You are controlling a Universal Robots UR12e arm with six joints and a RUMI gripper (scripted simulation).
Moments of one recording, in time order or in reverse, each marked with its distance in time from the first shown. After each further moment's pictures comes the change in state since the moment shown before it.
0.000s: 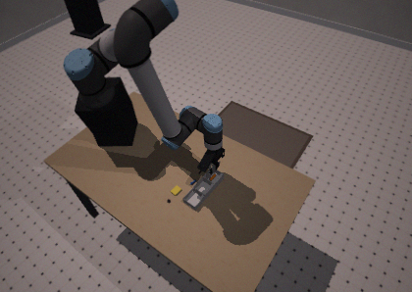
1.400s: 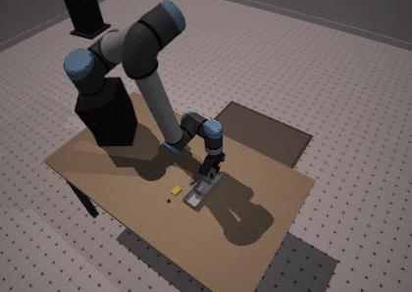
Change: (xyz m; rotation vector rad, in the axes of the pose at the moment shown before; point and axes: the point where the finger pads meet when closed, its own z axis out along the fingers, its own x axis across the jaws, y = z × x) arm -0.002 0.001 0.037 0.000 0.000 0.000
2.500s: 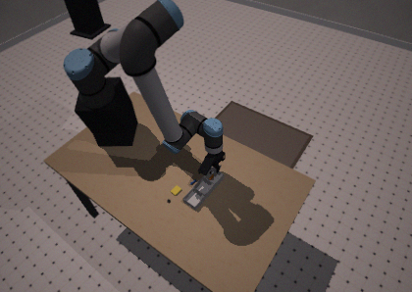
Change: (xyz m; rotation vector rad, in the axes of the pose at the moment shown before) arm -0.001 -0.001 -0.010 0.000 -0.002 0.000
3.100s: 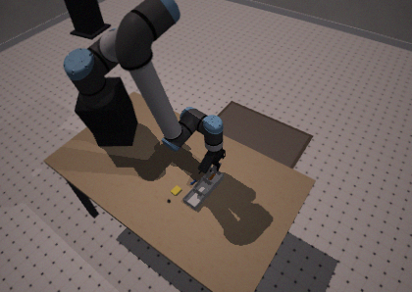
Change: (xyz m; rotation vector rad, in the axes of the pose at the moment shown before) arm -0.001 0.001 -0.020 -0.001 -0.002 0.000
